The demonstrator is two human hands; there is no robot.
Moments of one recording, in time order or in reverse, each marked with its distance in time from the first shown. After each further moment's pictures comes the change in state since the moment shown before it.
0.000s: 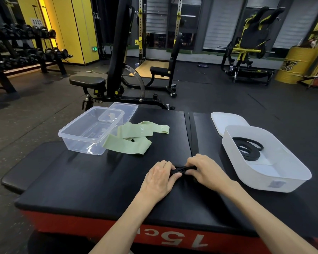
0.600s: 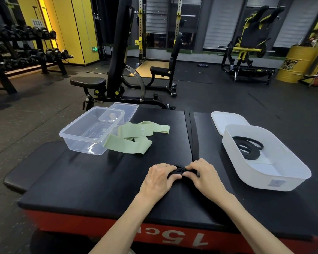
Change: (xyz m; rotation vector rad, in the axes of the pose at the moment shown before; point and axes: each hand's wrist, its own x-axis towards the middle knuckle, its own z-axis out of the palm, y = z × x) left_hand 0.002 -0.005 0.003 -0.054 0.093 0.101; right_hand -0.019 -0.012 0.027 0.131 0.247 0.172
